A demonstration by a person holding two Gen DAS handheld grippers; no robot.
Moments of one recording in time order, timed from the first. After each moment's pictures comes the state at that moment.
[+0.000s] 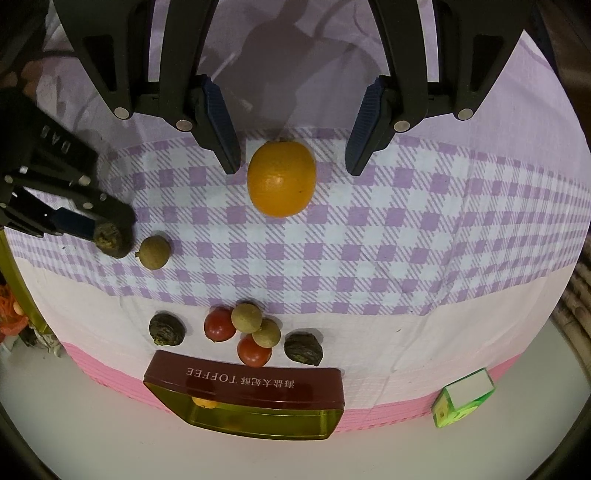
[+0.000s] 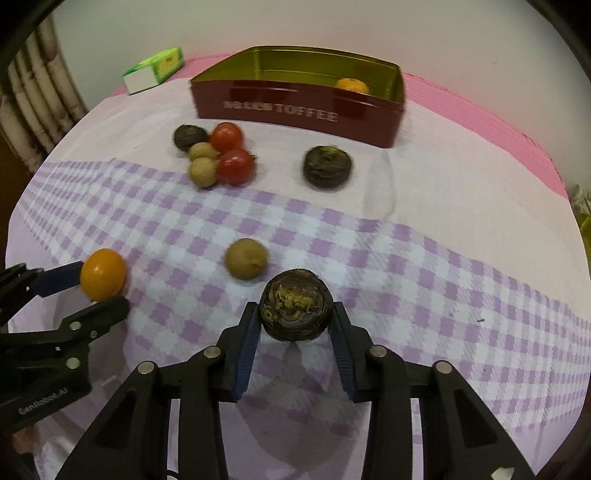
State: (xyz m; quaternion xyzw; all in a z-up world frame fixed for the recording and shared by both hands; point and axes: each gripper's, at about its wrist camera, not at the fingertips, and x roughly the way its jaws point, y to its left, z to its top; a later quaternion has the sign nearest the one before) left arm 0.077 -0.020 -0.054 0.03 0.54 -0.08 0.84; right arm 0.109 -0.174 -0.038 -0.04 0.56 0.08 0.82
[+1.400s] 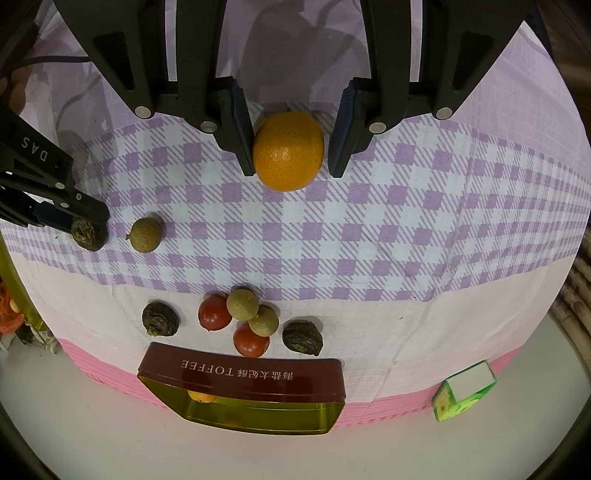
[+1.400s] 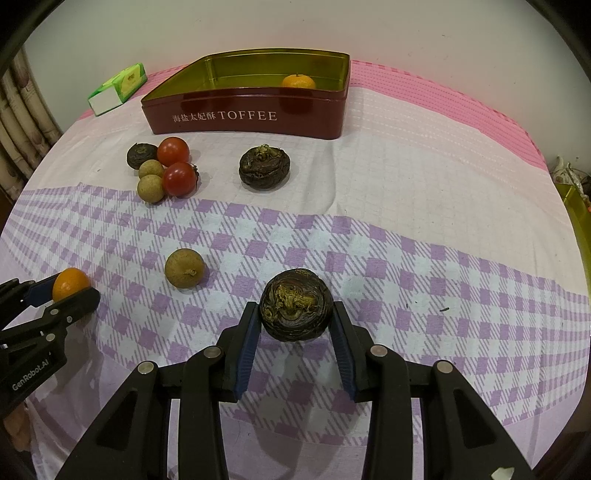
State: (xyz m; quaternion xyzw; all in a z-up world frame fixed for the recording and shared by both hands) left arm 0.092 -0.025 -0.056 0.04 0.54 -0.07 0.84; right arm 0.127 -0.199 -0.040 -0.02 0.57 0.05 0.82
